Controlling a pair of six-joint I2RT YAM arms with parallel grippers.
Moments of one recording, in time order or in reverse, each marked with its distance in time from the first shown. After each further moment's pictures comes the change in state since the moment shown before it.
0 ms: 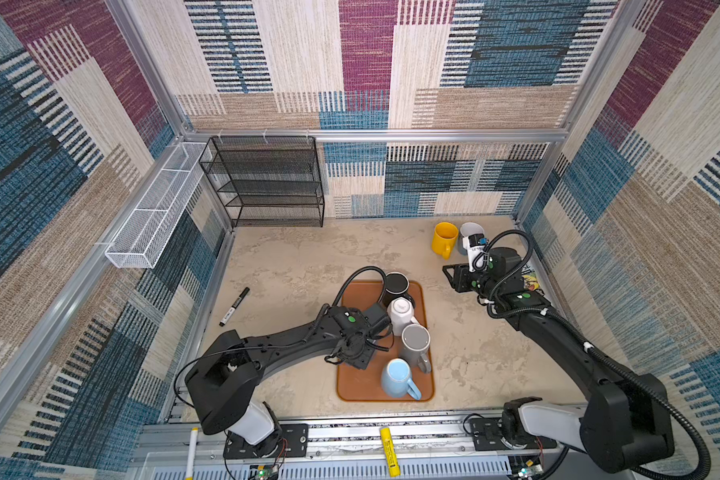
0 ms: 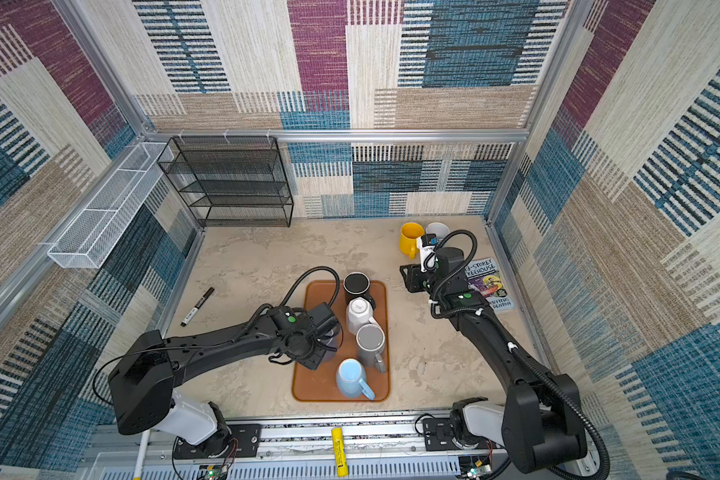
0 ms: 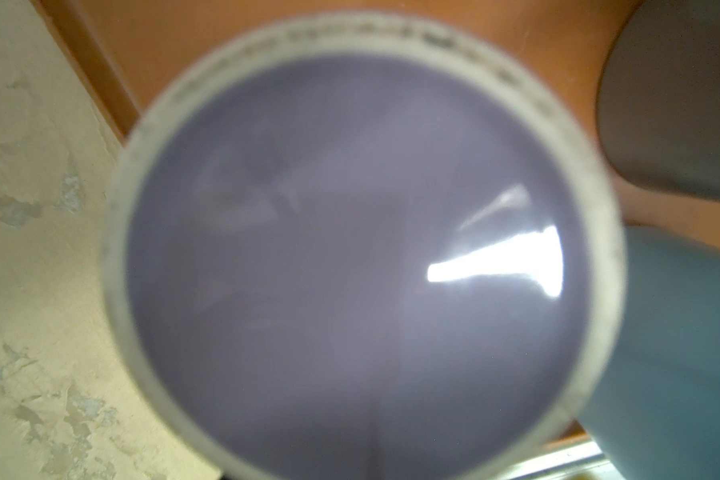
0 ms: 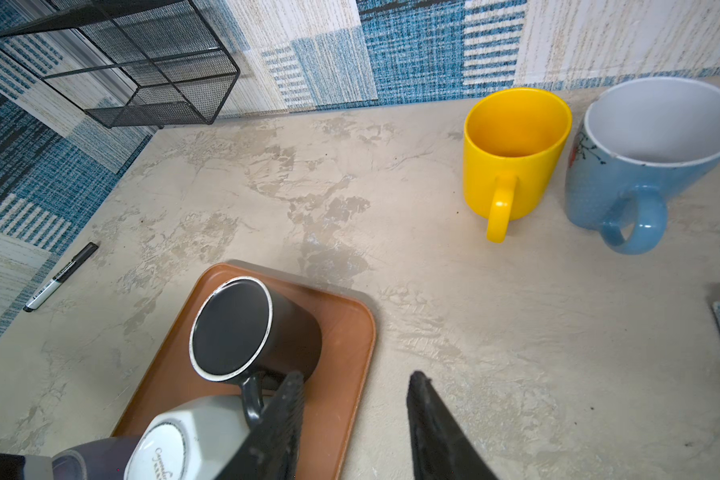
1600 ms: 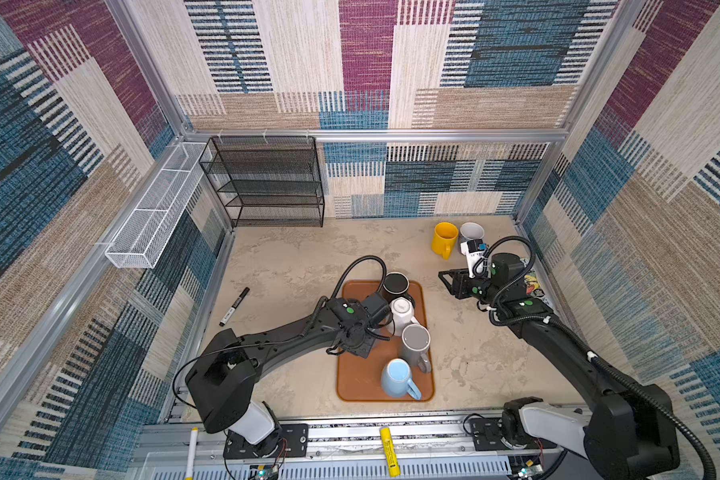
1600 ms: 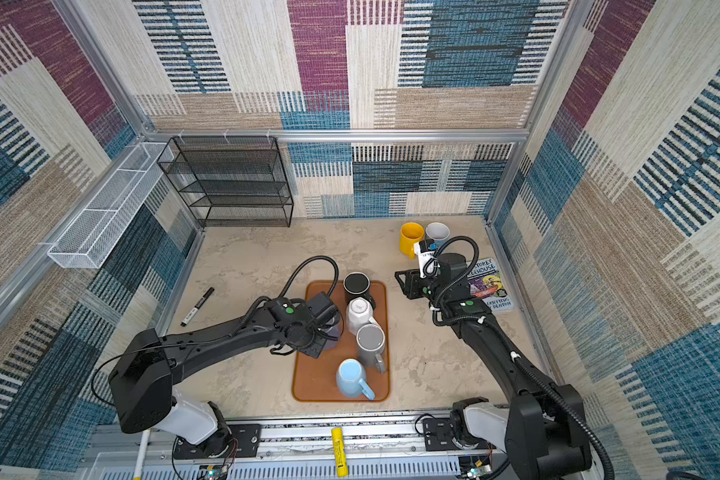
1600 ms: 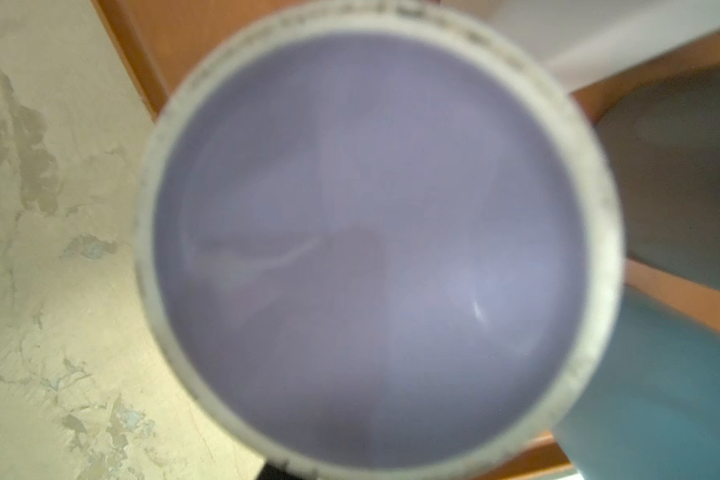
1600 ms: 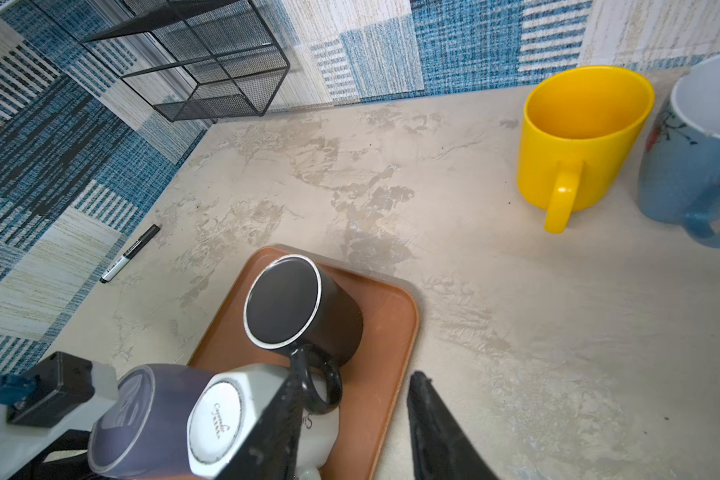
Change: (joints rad) left arm 0.053 -0.004 0.082 -0.002 -0.047 0.031; right arm 0.000 -0.052 -0.064 0.039 -0.135 0.031
